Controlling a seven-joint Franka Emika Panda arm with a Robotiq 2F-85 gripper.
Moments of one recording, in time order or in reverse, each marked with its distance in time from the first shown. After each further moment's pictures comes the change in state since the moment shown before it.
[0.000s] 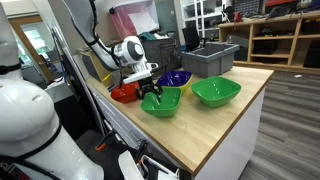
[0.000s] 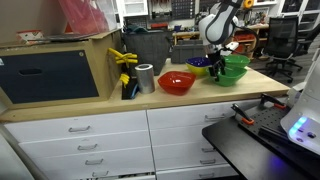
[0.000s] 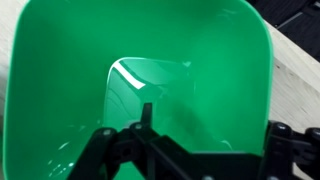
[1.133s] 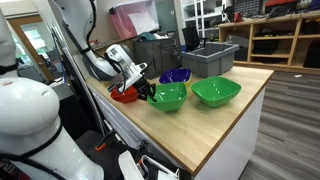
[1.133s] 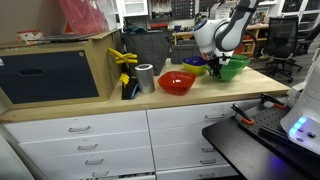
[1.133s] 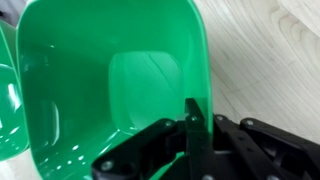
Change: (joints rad) arm 0.125 -0.017 -0.041 -0.062 -0.520 0.053 0.484
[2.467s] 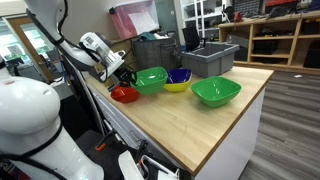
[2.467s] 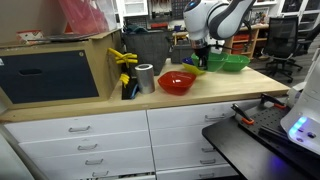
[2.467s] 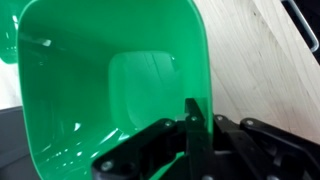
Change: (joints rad) arm 0.023 -0.203 0.209 -0.034 0.087 -0.045 -0.114
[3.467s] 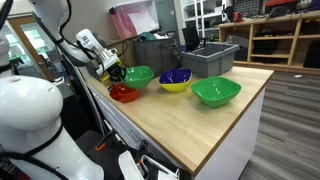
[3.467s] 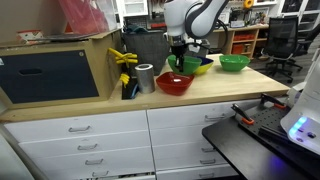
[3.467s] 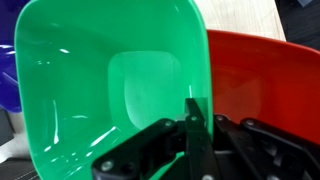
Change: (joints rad) arm 0.081 0.140 0.063 0.200 0.185 0.073 -0.188
